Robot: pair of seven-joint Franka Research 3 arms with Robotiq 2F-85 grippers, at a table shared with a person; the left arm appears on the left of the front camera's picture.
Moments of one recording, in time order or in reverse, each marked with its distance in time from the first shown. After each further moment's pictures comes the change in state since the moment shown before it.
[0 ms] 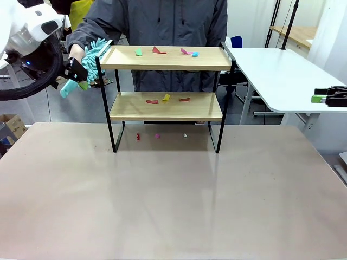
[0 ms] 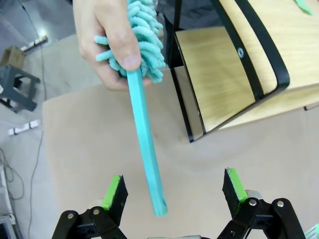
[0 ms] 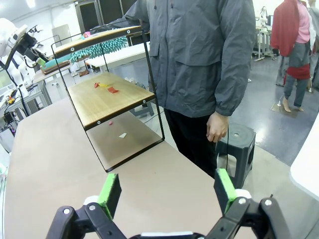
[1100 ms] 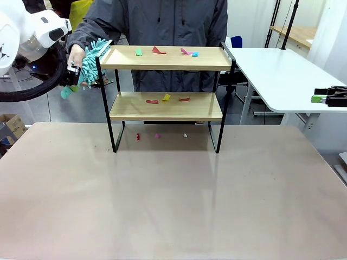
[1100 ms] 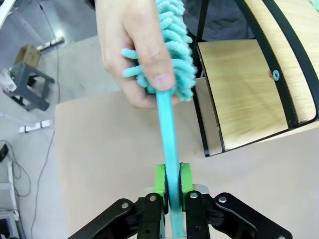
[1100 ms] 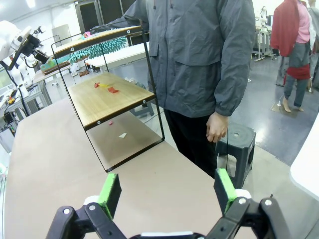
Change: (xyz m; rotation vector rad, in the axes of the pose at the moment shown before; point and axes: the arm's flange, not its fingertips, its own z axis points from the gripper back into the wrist) left arm 0.004 0.005 -0.017 0.082 -0.042 0.031; right arm 0.000 0.000 0.000 0.000 0.000 0.000
